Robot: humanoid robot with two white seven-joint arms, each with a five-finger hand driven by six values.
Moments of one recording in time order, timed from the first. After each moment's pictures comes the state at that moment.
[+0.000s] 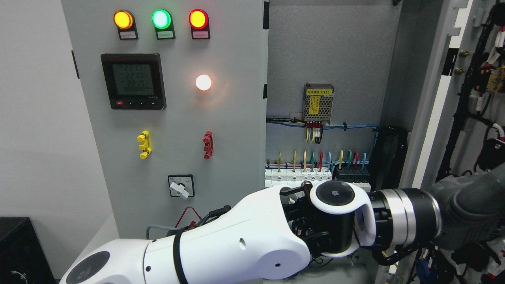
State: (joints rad) left arm -1.52 -0.09 -1.17 -1.41 1.35 0.18 -0.12; right arm 0.13 0.12 0.22 -0.15 -0.21 0.06 0.08
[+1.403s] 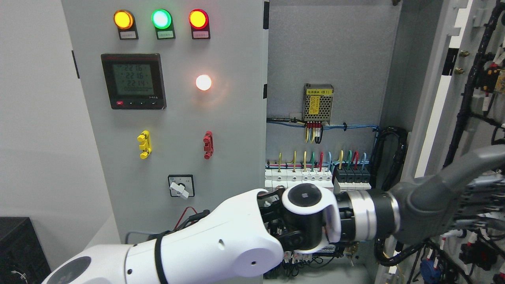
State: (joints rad) left arm -1.40 0.15 -1.19 -1.52 1.35 0.14 -0.25; right arm 0.13 0.12 0.22 -0.15 -0.21 0.06 0.08
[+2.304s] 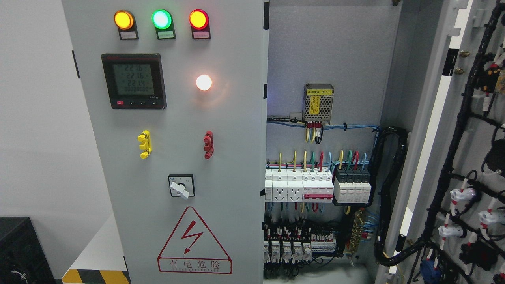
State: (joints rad) left arm -0.38 0.78 -1.16 -1.65 0.95 -0.29 -0.34; right arm 0.13 0.12 0.22 -0.15 -0.21 0.06 0.08
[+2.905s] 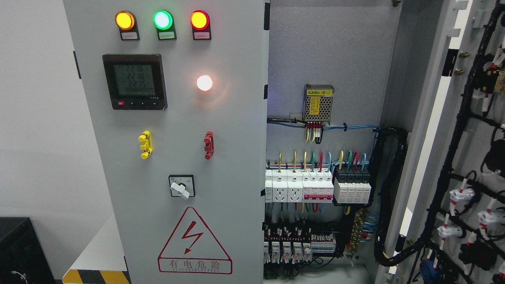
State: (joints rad) left arm 0.12 0.52 -0.96 -0.86 0.84 -0.43 -0.49; right arm 0.13 0.12 0.22 -0.15 -0.21 0.06 0.08
